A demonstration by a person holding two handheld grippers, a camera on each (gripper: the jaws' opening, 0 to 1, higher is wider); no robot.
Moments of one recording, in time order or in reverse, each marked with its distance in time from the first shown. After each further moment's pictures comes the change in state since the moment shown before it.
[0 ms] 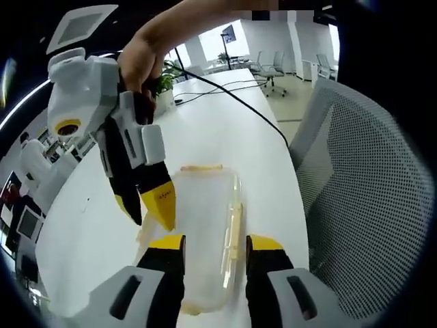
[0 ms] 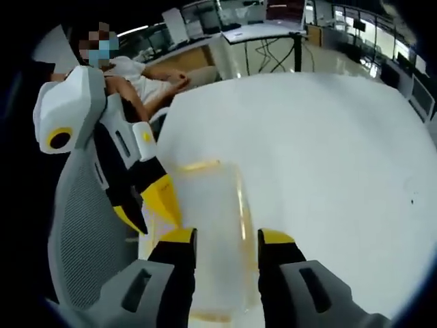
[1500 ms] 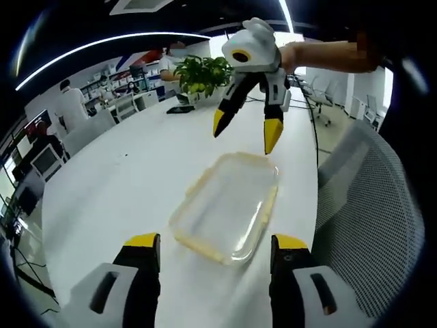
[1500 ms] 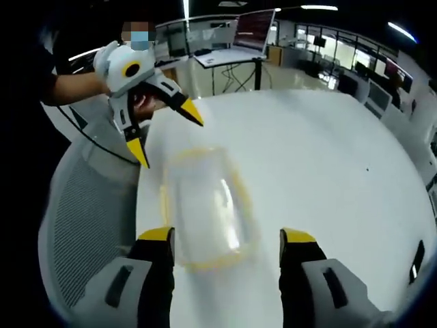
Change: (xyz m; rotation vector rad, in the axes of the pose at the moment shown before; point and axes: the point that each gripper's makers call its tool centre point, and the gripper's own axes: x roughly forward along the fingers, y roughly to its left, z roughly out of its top) left arm -0.052 0.035 -0.038 -0.329 -0.002 0.184; right arm -0.057 0.024 -0.054 0.084 -0.170 -0.261
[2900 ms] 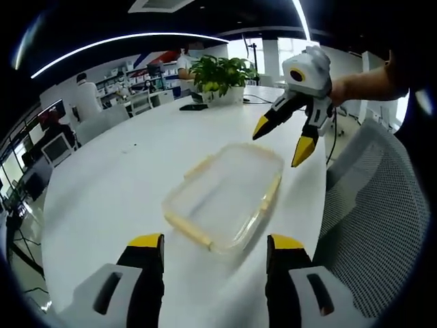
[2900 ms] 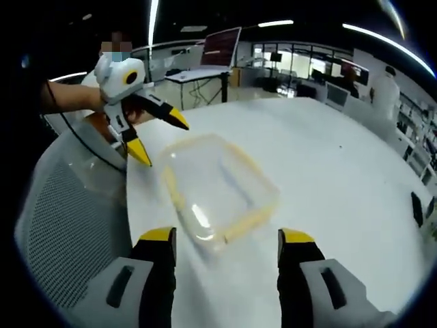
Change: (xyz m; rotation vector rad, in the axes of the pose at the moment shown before) left arm 0.012 -0.013 -0.022 -0.074 -0.019 0.074; right arm 0.008 0.029 -0.045 0.128 -0.165 -0.204
